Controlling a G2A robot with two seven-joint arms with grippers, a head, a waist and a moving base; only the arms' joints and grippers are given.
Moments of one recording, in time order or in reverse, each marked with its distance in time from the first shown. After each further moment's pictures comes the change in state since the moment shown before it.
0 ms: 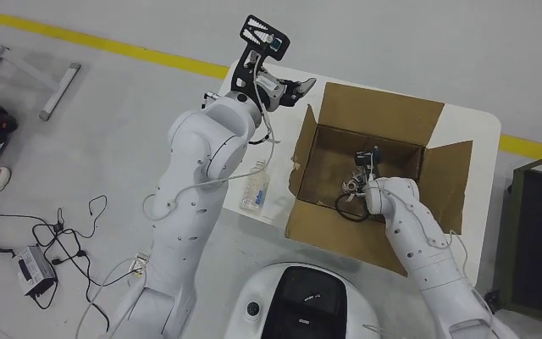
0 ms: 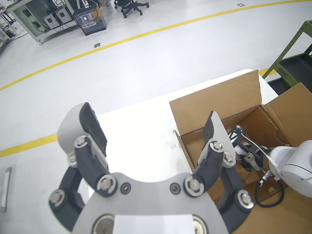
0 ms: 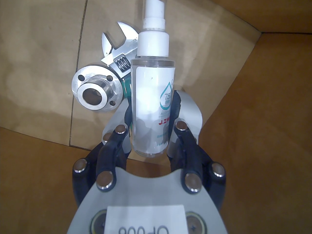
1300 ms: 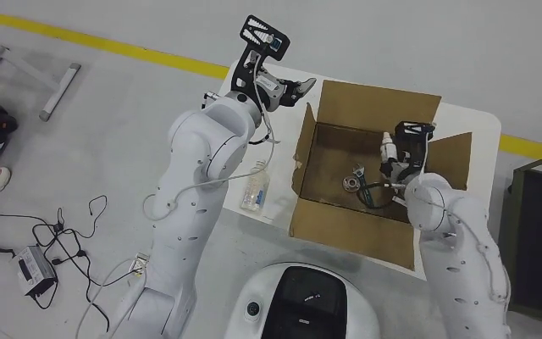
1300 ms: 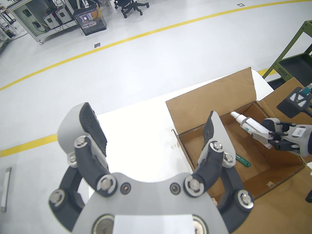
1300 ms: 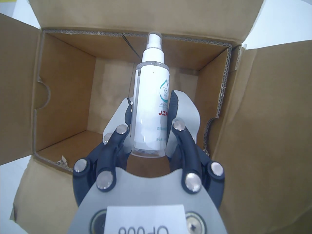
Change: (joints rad) left arm 0.000 0.000 0.000 0.000 0.000 0.000 0.000; right arm -0.257 0.032 0.313 -0.656 0.101 0.018 -0.043
